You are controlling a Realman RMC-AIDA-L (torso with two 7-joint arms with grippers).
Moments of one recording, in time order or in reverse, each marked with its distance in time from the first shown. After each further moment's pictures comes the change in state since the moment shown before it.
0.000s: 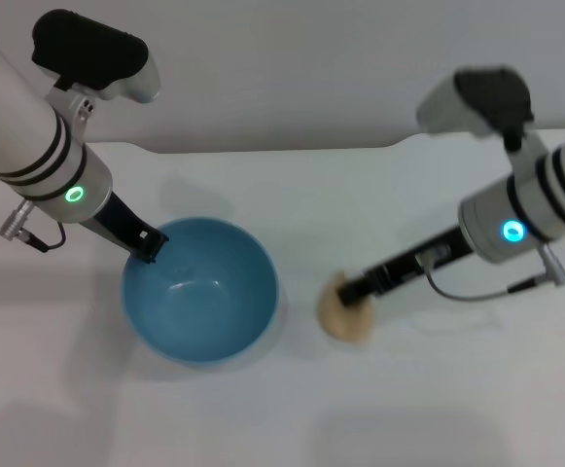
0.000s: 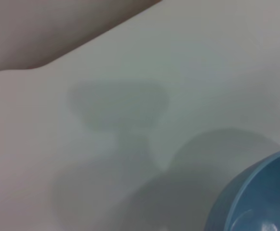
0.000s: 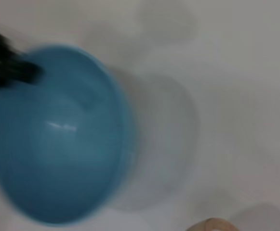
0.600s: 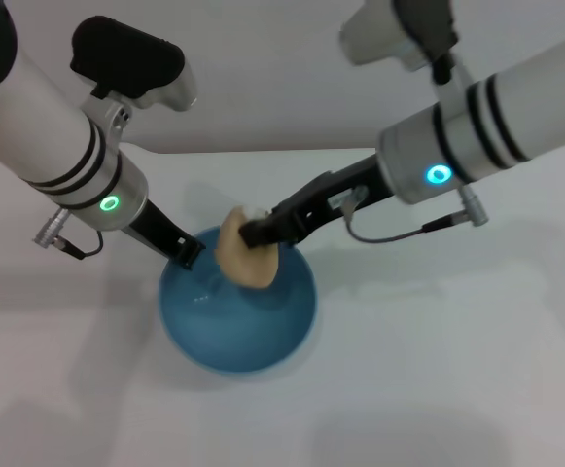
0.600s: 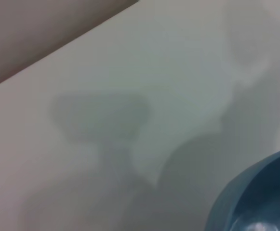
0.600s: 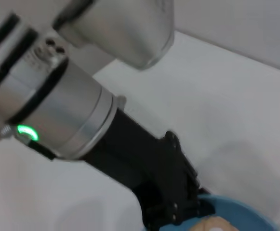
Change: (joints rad) left arm 0.005 -0.006 0.080 0.015 -0.092 0.032 0.000; right arm 0.116 0.002 -0.073 -0.010 0.226 -0.072 -0.194
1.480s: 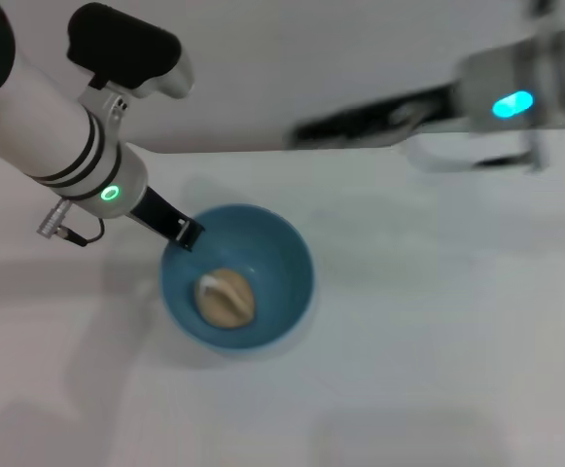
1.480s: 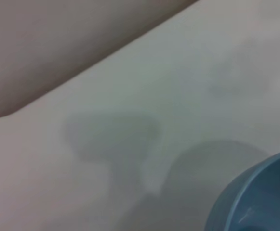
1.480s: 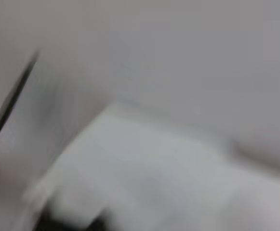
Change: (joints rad) left arm 0.009 0.004 0.006 -0.009 0.008 0.087 0.001; right arm -0.085 -0.015 0.244 -0.083 -0.006 -0.048 0.053
